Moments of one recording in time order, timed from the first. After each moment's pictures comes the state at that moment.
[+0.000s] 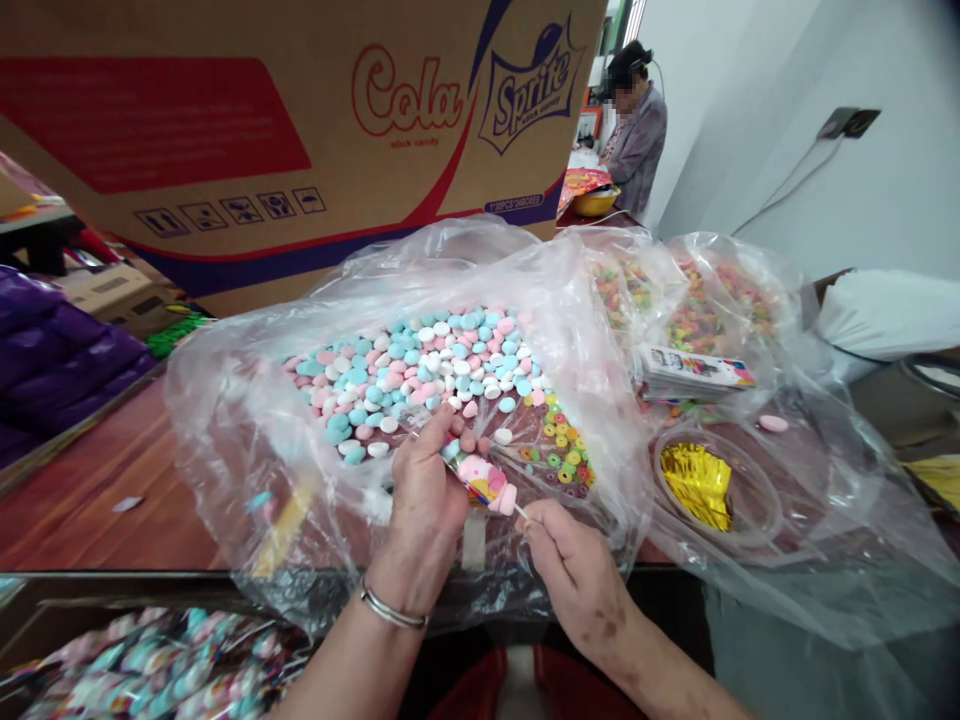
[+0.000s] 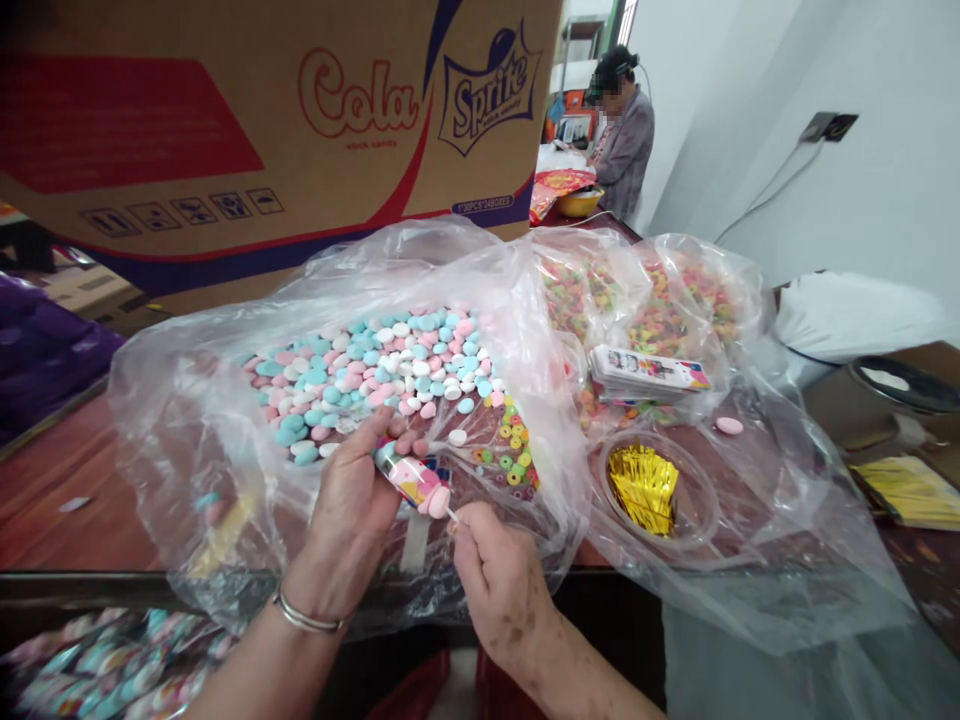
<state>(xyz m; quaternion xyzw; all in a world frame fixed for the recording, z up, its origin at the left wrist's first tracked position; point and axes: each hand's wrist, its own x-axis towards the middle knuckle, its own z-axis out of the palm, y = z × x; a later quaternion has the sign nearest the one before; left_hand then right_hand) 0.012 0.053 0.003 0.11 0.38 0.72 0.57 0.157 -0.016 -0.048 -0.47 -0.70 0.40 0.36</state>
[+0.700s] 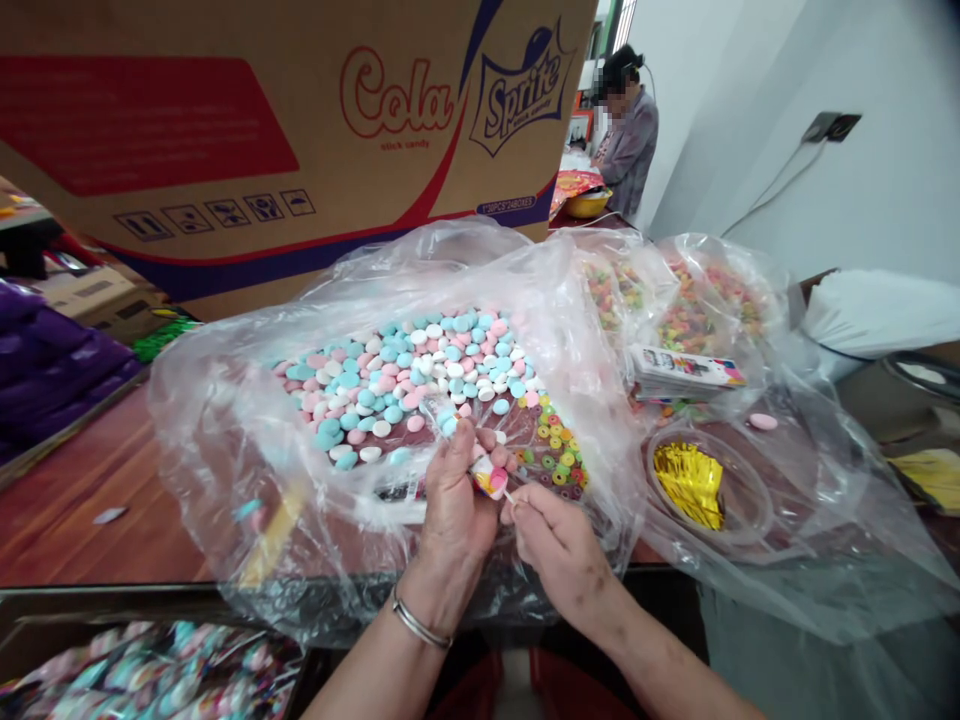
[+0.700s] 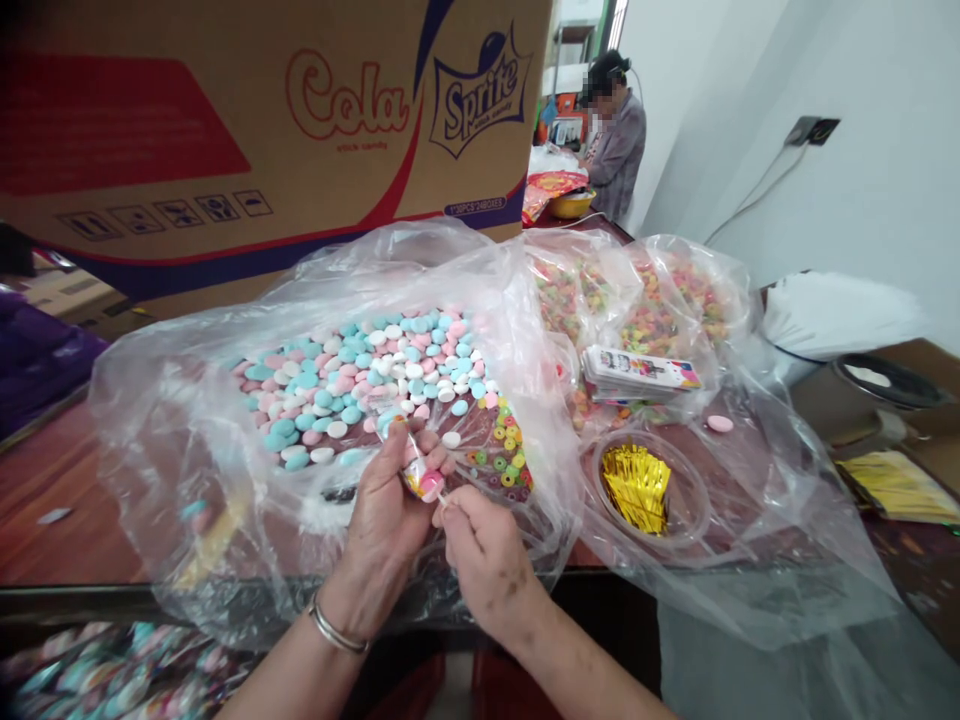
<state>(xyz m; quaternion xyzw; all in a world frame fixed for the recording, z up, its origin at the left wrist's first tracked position) 0.039 0.042 -0.019 0.10 0.29 0.70 0.64 0.145 -0.001 -0.044 -0.45 -0.56 0.57 0.40</state>
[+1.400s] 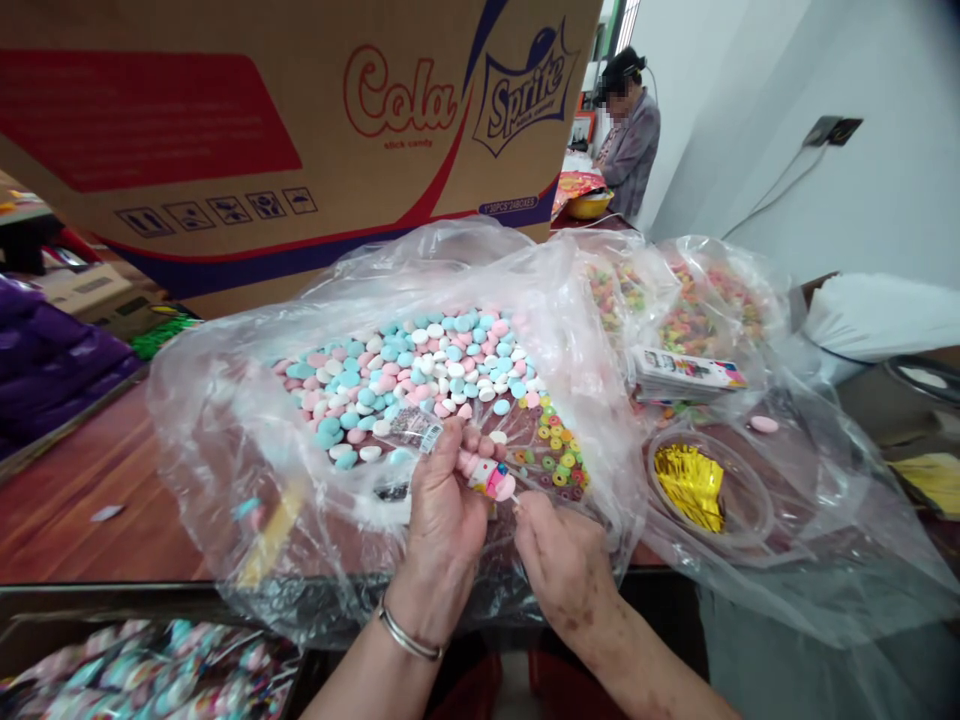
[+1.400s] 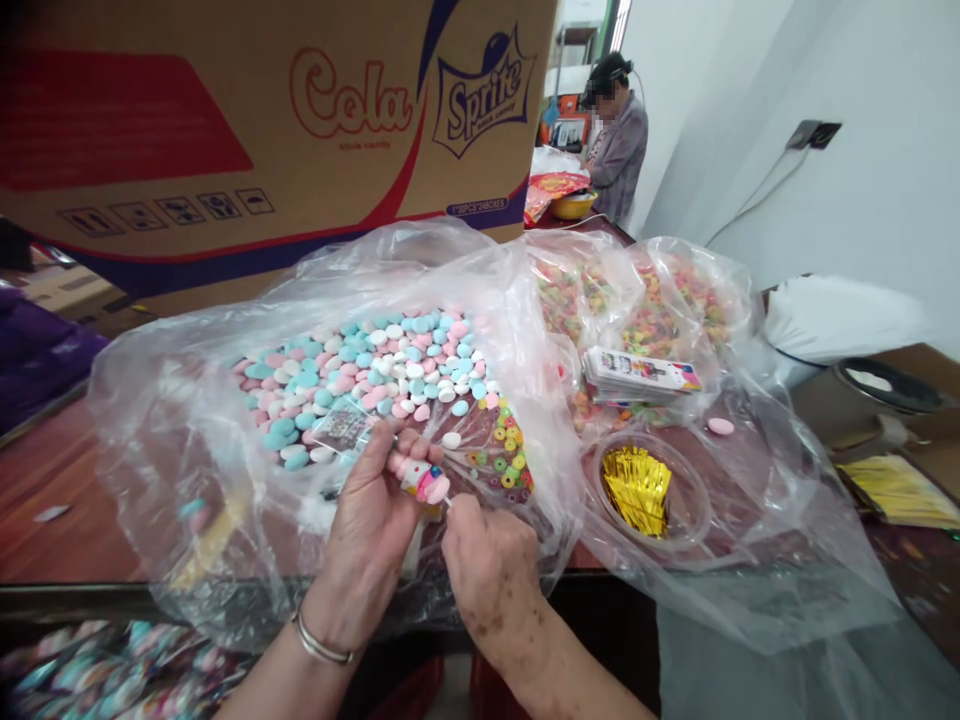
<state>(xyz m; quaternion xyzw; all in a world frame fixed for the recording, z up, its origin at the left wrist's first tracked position) 0.033 0.041 -0.010 0.08 0.30 0.73 0.61 0.150 -0.003 -0.053 -0.52 -0.77 0.15 0.34</state>
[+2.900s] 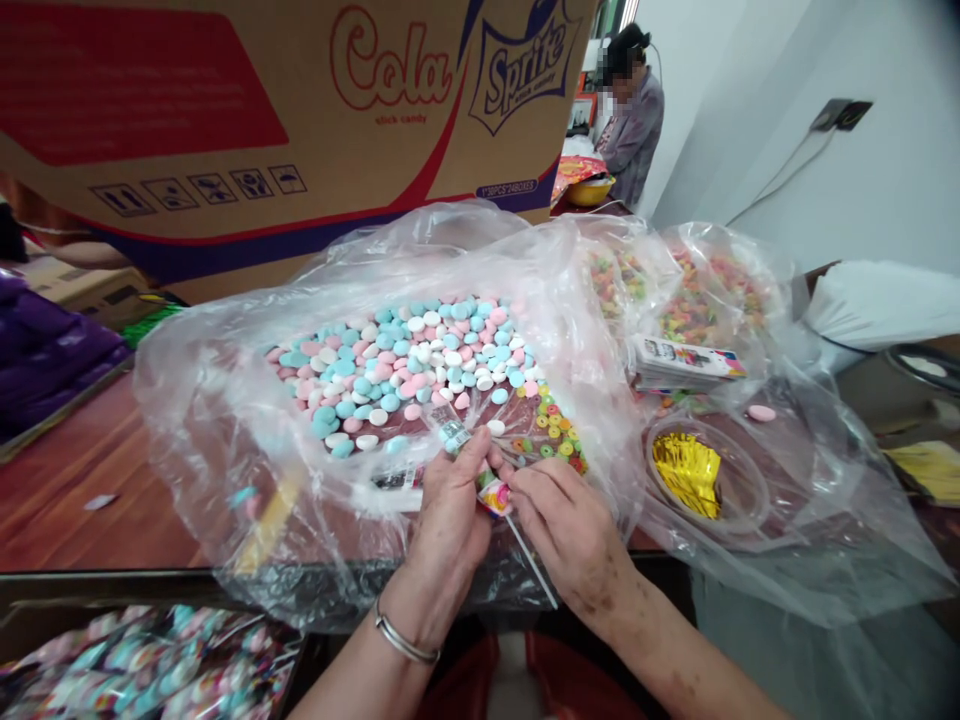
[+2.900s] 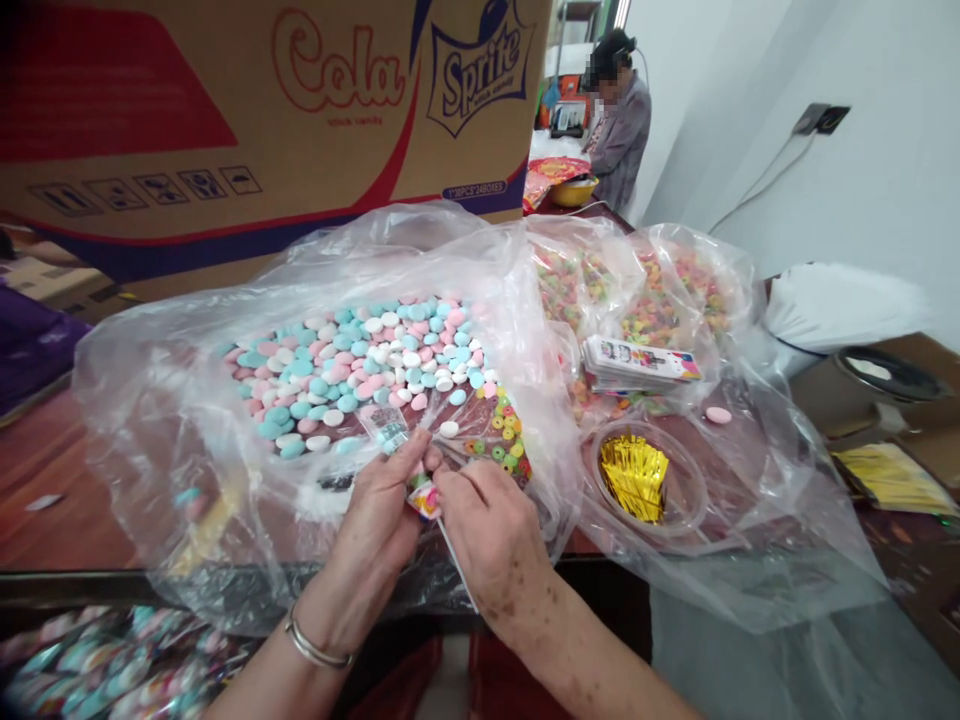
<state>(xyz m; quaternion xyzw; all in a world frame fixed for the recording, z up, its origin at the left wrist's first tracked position) 0.040 0.029 -0.019 0.15 0.44 0.65 0.61 0.158 0.006 -0.027 -0.41 -0.81 0.12 0.41</state>
